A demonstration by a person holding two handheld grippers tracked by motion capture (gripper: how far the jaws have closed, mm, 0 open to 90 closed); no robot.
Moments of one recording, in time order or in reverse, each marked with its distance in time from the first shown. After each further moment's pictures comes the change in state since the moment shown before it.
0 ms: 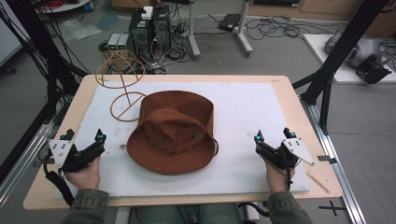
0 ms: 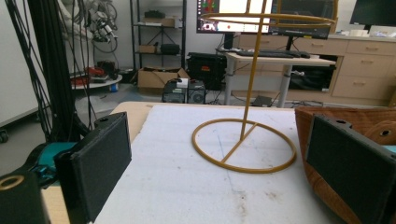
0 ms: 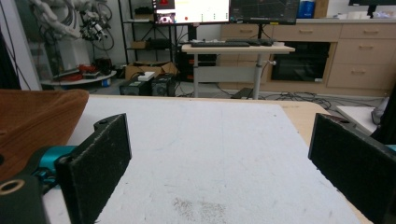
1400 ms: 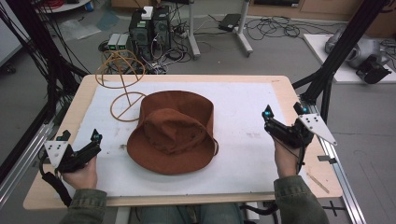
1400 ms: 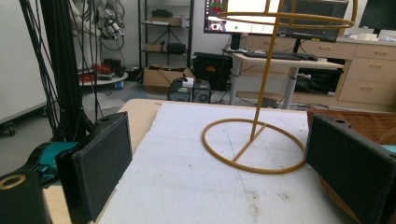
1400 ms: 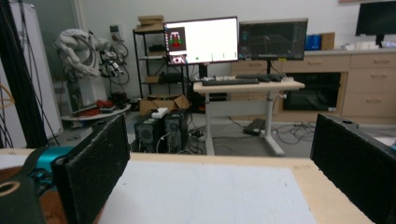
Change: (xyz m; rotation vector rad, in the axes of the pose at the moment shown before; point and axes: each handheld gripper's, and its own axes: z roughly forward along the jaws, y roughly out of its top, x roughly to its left) left arm 0.009 -0.002 -0.001 -0.002 0.020 -0.026; right arm 0.003 0.098 0.006 -0.125 0.065 0.035
